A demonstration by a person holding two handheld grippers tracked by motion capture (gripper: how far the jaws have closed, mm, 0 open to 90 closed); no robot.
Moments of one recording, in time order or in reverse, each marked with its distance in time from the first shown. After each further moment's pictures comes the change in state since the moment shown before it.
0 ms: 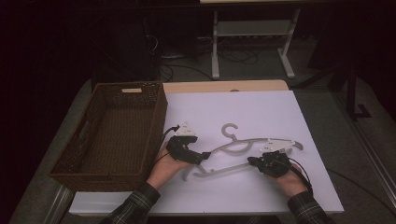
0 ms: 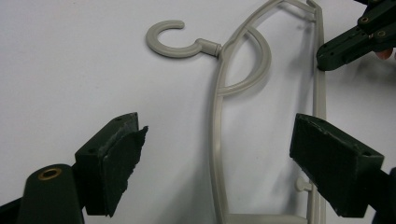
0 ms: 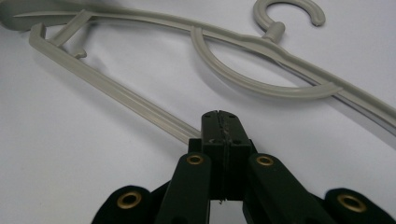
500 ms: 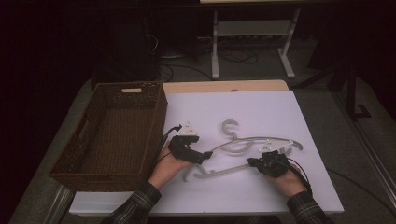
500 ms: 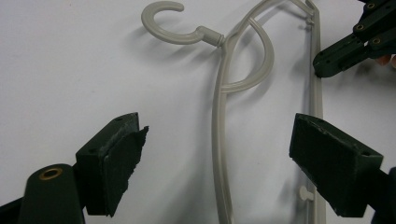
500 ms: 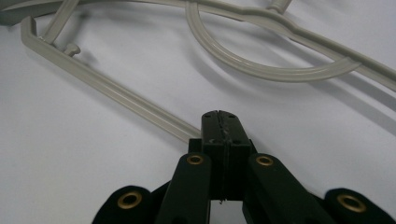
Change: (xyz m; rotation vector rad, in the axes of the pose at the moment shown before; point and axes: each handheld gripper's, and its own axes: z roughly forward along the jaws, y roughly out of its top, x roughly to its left) left arm 0.000 0.003 0.007 0.002 -0.004 0.010; right arm -0.002 -0.002 0.005 0.027 0.003 0.018
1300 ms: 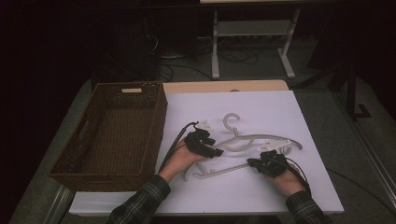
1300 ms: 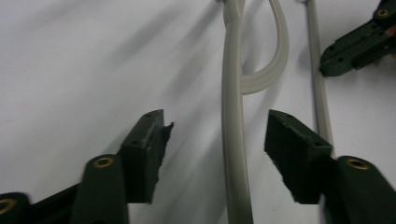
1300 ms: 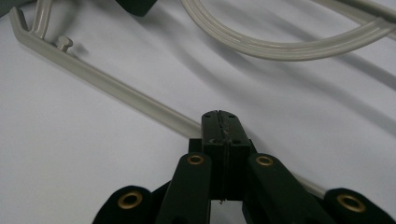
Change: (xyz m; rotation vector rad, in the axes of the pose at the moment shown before) left arm 0.012 0.016 0.059 0.124 -0.149 0.019; right arm -0.002 -0.001 0.006 0.025 -0.008 0.017
